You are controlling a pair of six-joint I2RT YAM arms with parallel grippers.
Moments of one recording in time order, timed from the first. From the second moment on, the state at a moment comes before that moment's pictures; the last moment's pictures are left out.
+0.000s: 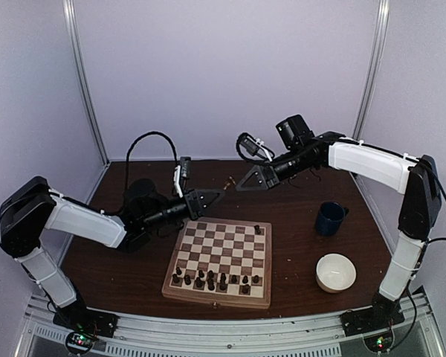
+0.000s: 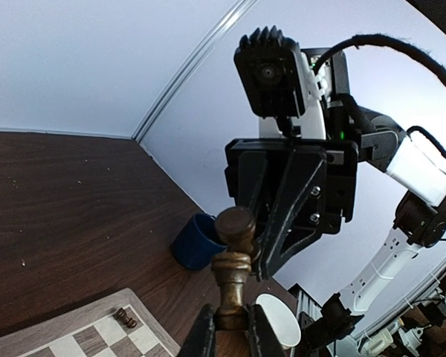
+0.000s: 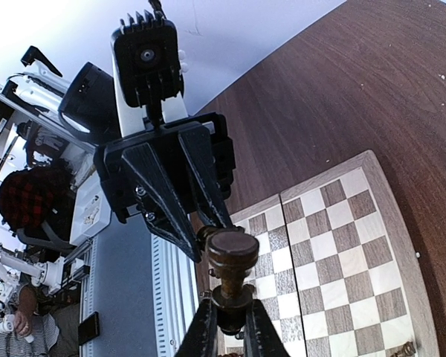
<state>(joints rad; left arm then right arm) -0.84 1.65 0.71 1.04 0.31 -0.72 0.58 1.80 1.58 -0.59 -0.99 0.02</state>
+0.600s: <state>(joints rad) -0.89 1.62 1.48 -0.38 0.36 -0.28 0.39 1.76 1.50 -0.68 -0.78 -0.18</state>
